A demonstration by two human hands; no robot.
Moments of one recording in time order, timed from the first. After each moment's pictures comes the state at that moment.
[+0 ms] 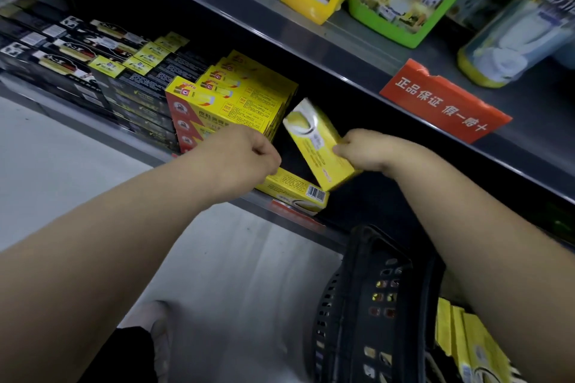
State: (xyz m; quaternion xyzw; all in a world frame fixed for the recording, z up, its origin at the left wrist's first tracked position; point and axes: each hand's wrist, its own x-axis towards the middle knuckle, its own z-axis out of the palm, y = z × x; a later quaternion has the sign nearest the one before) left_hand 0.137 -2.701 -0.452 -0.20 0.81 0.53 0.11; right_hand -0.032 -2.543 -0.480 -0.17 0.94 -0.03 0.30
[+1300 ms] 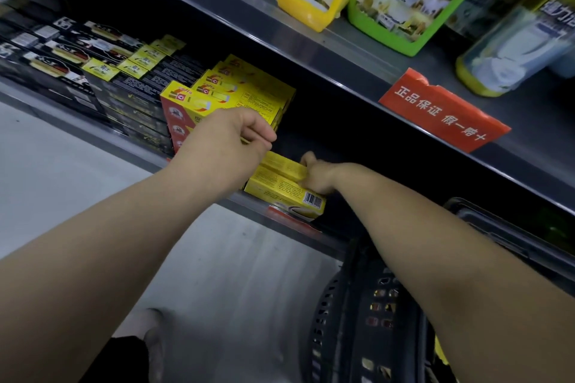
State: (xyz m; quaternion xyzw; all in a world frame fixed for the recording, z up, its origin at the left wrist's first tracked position) left_hand 0.128 -2.707 -0.459 -0.19 0.82 0.54 -0.05; right_hand -0.052 -2.562 -0.583 -0.20 0.90 0.06 0.37
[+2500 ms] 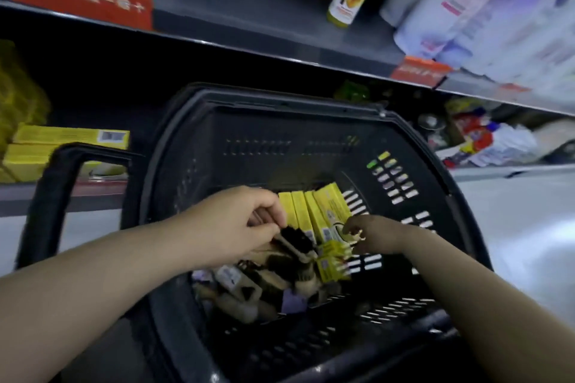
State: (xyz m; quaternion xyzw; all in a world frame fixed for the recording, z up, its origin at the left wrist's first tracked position) left_hand 0.168 -2.431 -0.450 0.23 0.82 0.46 0.25; right_hand 0.151 -2.123 -0.502 0.00 0.91 0.01 0.42
